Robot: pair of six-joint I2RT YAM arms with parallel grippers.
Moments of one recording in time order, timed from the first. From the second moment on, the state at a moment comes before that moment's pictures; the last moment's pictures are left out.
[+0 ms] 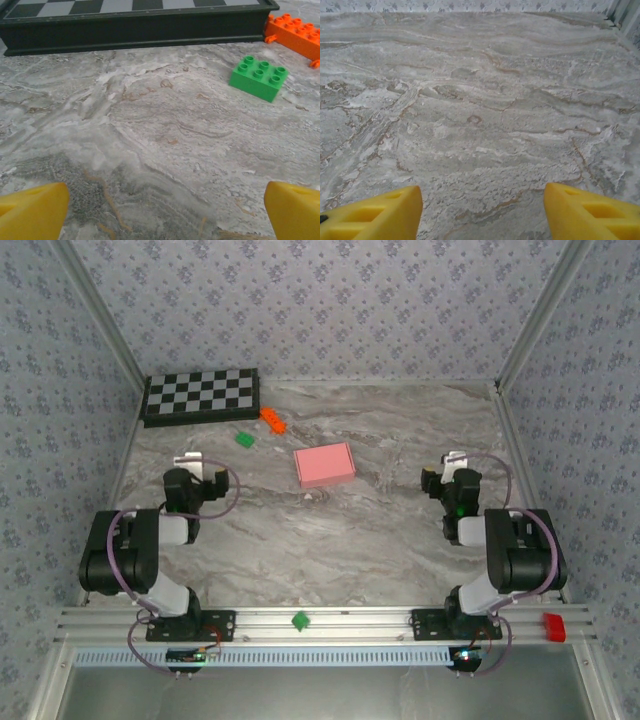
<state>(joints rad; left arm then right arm) 0.01 1.53 0.38 0.73 -0.02 -0.01 -0.02 1.52 0.35 0.77 0.01 -0.03</state>
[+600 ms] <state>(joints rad) 0.01 1.53 0.39 0.72 -0.05 -0.02 -0.02 1.52 0.36 0.77 0.03 -0.03</state>
